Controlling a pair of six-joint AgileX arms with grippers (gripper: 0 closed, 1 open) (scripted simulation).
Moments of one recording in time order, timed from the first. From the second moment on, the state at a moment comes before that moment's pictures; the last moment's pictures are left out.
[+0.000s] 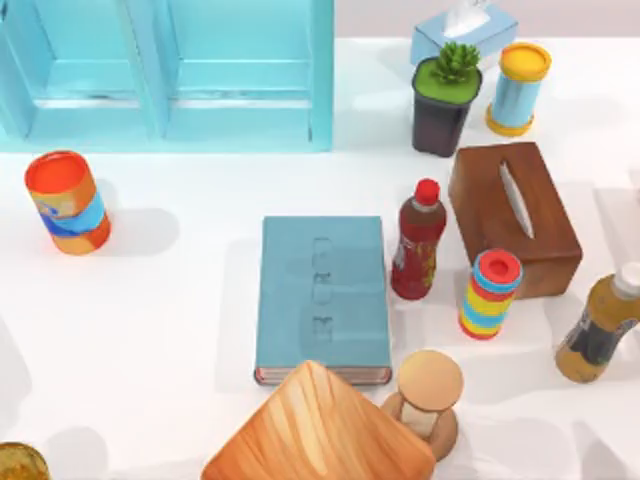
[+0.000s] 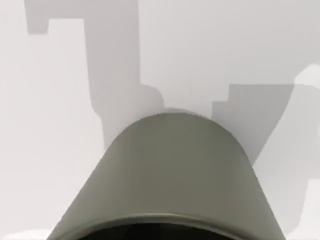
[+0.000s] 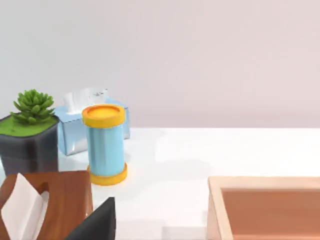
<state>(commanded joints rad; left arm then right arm) 0.74 1.73 0.98 -0.82 0.00 2.33 0.00 0.00 0.00 0.00 0.00 0.00</state>
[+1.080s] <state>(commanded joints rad) 0.74 1.72 1.00 -0.84 0.00 2.33 0.00 0.00 0.00 0.00 0.00 0.00</state>
